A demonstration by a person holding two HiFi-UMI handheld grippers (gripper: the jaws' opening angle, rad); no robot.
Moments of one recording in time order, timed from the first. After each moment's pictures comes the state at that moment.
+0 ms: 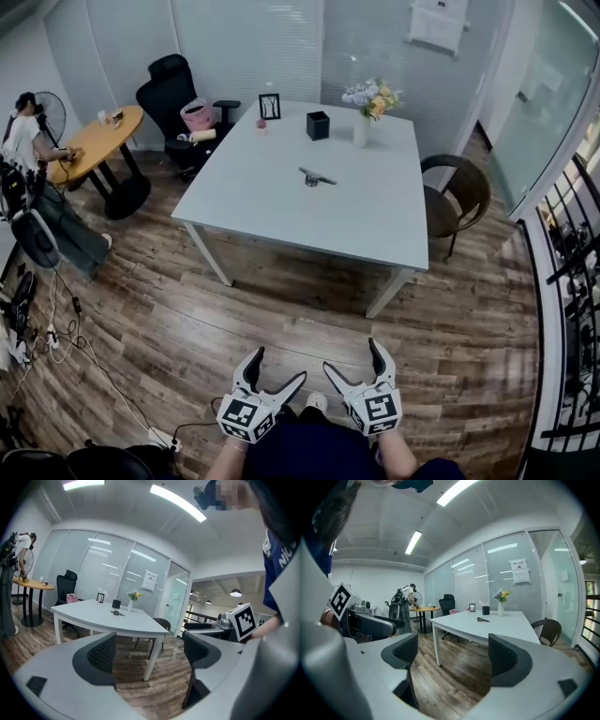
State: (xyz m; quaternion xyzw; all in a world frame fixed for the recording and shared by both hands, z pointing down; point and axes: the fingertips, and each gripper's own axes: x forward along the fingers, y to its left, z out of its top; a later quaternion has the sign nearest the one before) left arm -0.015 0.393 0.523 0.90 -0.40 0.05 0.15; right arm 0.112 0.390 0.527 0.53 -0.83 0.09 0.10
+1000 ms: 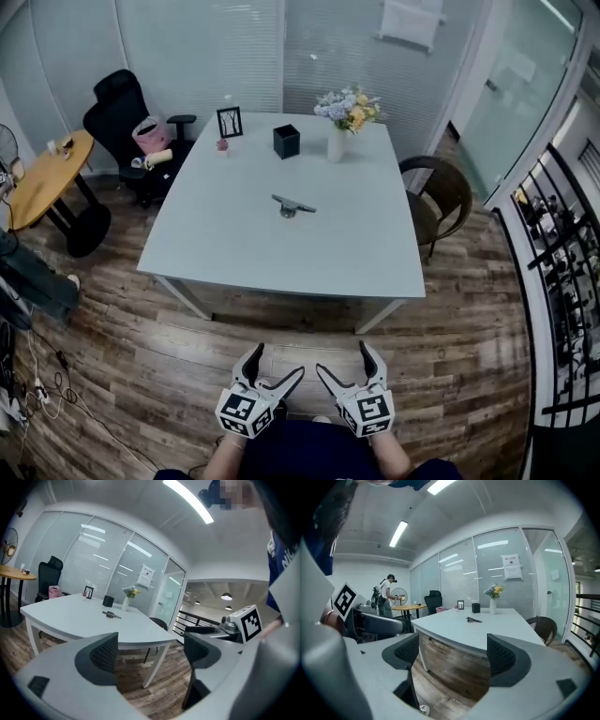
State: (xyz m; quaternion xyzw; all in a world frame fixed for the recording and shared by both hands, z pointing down) left arm -0.012 0.205 0.535 0.93 -0.31 0.06 0.17; right arm 0.098 0.235 0.539 0.60 -0.78 0.11 0.11
